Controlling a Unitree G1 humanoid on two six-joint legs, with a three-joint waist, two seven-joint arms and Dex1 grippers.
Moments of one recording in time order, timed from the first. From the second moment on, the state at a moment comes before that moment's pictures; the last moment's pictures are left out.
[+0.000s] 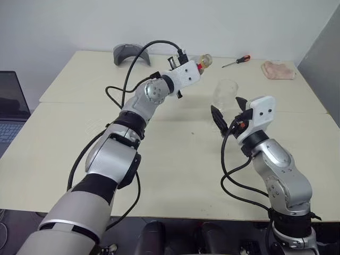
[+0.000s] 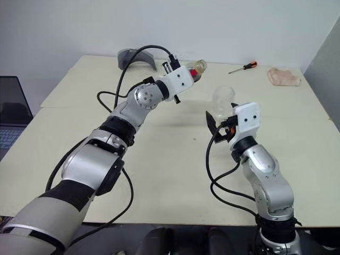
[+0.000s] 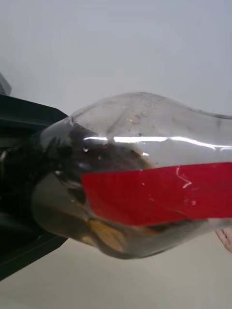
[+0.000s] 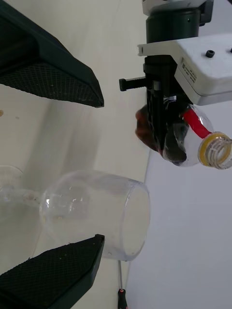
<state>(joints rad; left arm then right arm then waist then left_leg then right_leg) -1.36 0.24 -0.33 1.18 0.37 -0.36 -0.28 -0.33 -0.23 0.00 -0.54 0.26 0.60 0.17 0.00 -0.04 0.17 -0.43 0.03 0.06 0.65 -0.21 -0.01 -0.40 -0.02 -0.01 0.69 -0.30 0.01</state>
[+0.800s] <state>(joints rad) -1.49 0.20 -0.48 1.32 0.63 -0.44 -0.07 -0.35 -0.21 -0.01 -0.54 0.23 0.62 0.13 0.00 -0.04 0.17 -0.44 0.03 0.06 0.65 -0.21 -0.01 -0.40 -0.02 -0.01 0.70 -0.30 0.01</state>
